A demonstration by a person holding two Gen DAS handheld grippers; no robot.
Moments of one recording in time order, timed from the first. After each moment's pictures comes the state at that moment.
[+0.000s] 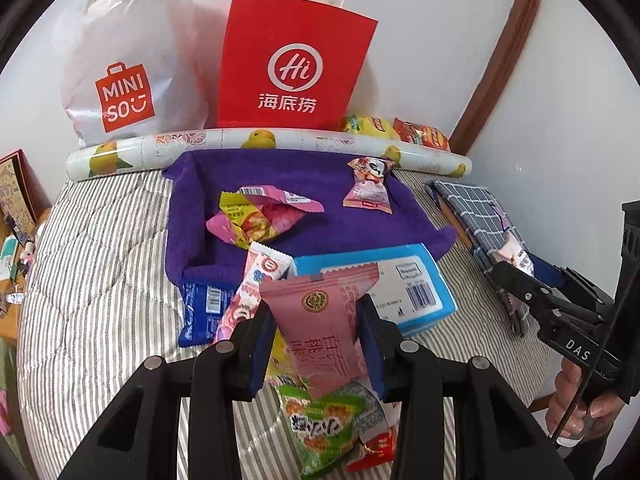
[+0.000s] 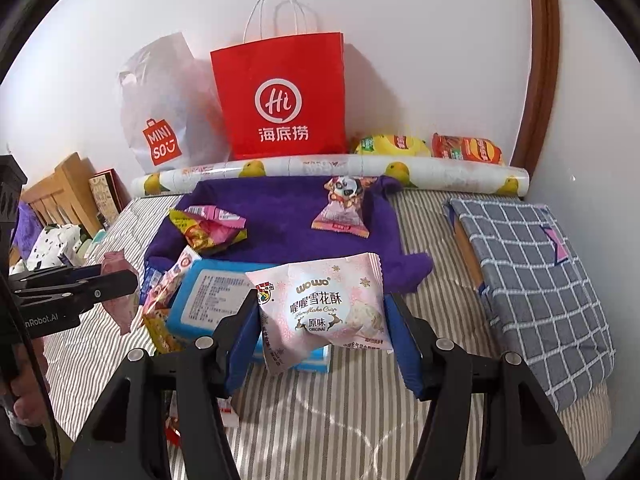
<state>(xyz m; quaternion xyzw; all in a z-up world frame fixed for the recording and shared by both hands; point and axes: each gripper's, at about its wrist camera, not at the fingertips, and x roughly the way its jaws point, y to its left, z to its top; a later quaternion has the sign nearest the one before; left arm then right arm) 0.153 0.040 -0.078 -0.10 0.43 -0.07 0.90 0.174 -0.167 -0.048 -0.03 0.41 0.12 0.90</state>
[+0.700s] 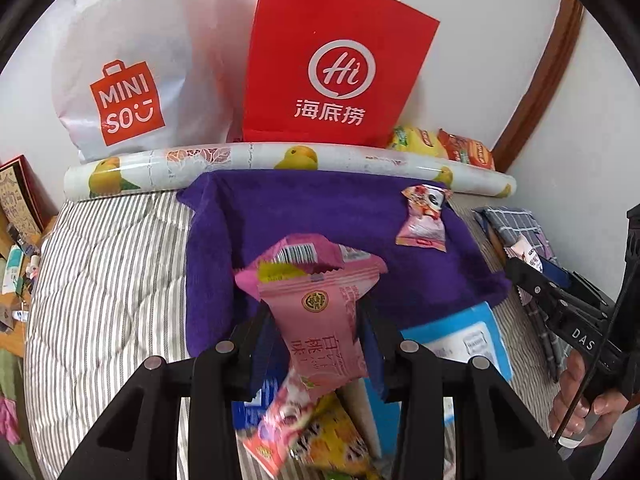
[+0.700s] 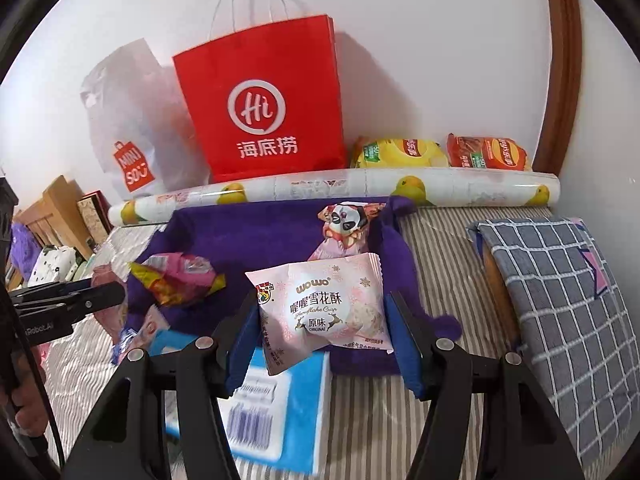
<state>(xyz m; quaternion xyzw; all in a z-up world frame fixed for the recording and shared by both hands) 0.237 0.067 -0.094 -0.09 0.44 -0.03 0.89 0.272 -0.155 -0.078 0.00 0.42 0.13 0.90</state>
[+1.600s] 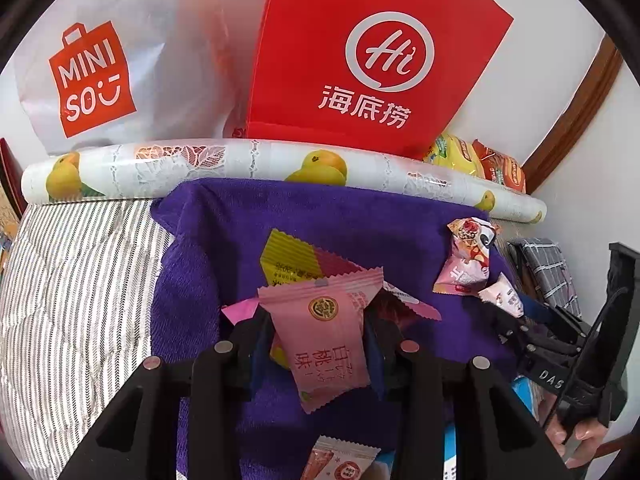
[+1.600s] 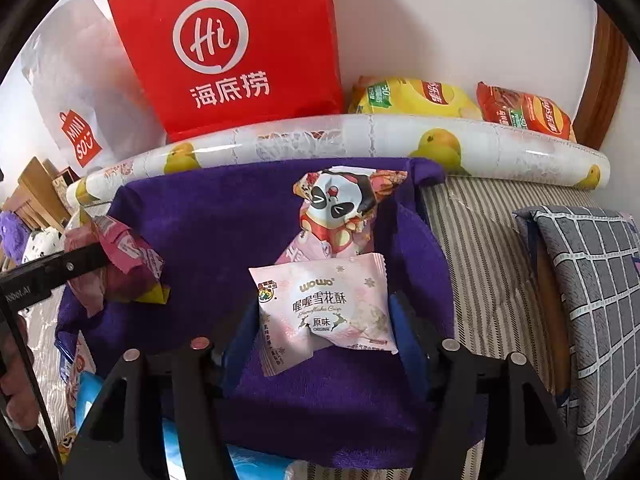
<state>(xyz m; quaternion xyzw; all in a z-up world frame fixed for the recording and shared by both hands) 0.315 0.081 -0.130 -0.14 0.47 -0.03 0.87 0.354 -0.141 -0.147 -0.02 0.50 0.13 0.85</state>
